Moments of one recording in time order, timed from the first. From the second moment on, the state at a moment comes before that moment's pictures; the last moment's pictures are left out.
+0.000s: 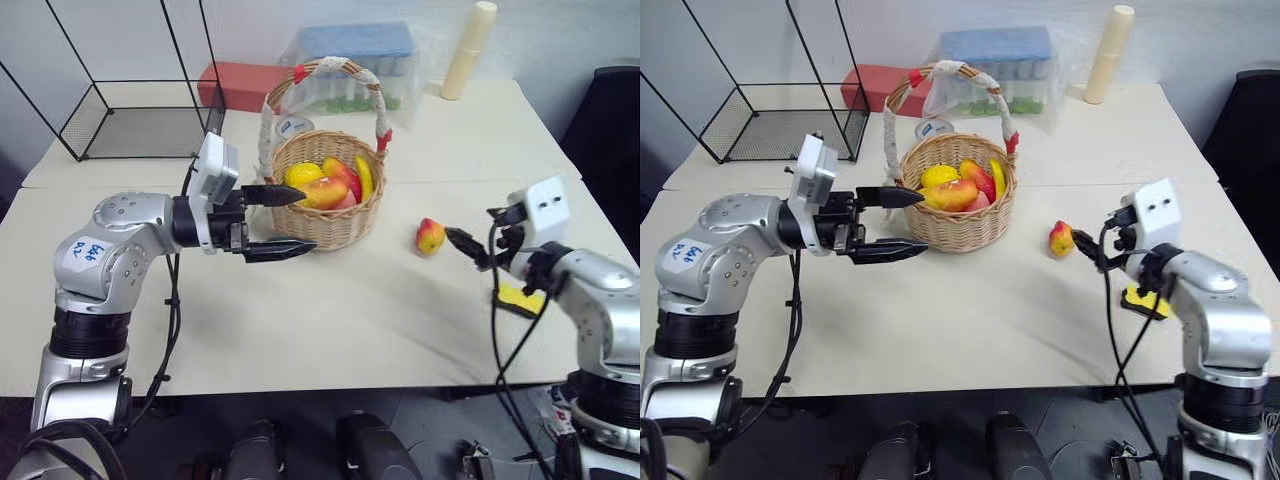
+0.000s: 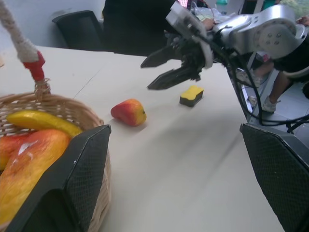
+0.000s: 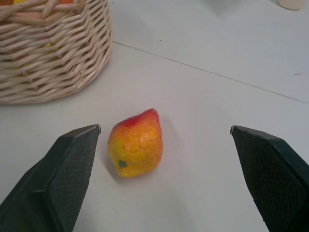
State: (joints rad) left arm -0.72 0.64 0.03 -0.15 -0.62 0.68 -1.06; right arm -0.40 -0.50 -0.30 -0.35 0.24 0.93 0.51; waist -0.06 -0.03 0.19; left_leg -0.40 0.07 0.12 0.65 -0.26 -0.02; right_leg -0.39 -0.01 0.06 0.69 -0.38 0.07
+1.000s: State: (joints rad) left arm -0.70 0.70 0.07 -0.14 -0.62 0.68 -1.01; right arm -0.72 -0.36 -0.24 -0.23 0.48 0.95 0.43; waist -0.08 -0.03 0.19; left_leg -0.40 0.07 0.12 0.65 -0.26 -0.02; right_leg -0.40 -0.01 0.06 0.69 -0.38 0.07
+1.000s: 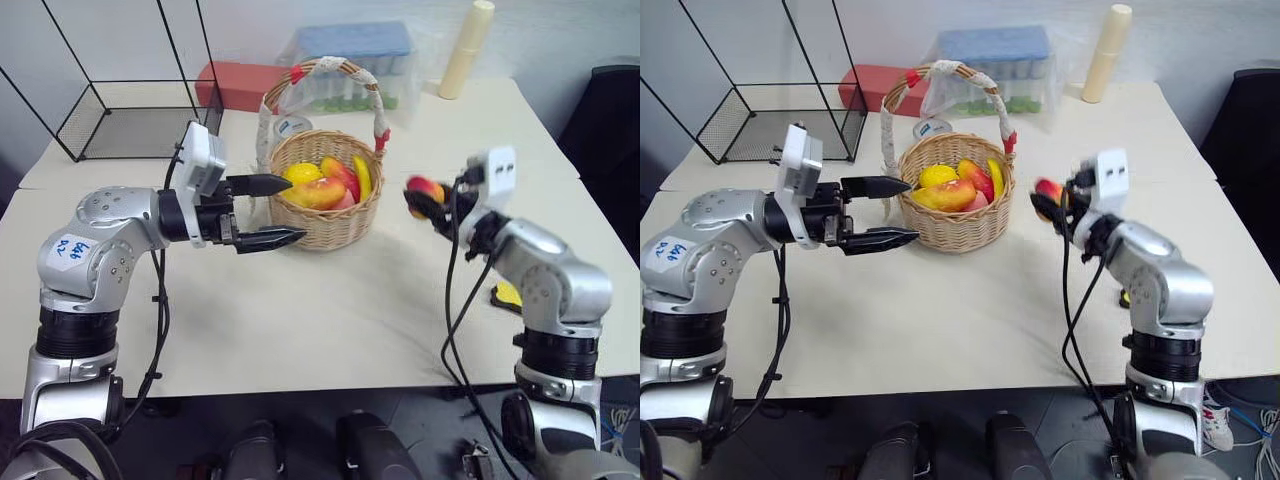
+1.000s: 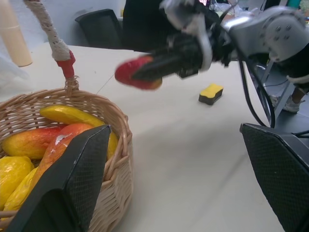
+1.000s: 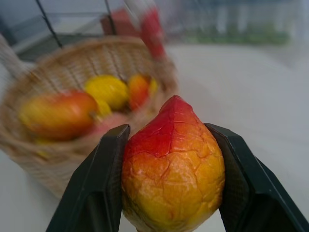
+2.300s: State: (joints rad) left arm -0.71 0.69 0.09 -0.12 -0.61 0.65 -0.99; right arm -1.02 -0.24 -0.06 0.36 0.26 0.55 0.33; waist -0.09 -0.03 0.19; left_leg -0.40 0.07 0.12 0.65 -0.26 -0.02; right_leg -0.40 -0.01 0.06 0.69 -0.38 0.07
